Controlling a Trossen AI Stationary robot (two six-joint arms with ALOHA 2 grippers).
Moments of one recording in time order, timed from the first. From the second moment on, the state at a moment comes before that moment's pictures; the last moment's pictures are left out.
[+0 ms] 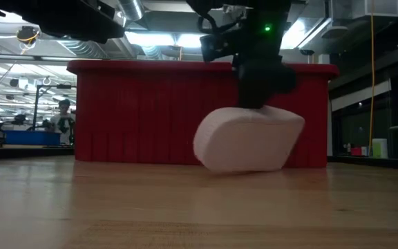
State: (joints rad) left arm -0.51 1.19 0.51 0.29 -0.43 0.11; right arm 0.25 2.07 1.66 -1.17 0.55 0.26
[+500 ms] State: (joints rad) left arm -0.51 1.19 0.51 0.28 -0.43 0.11; right arm 0.25 2.07 1.66 -1.22 0.39 0.38
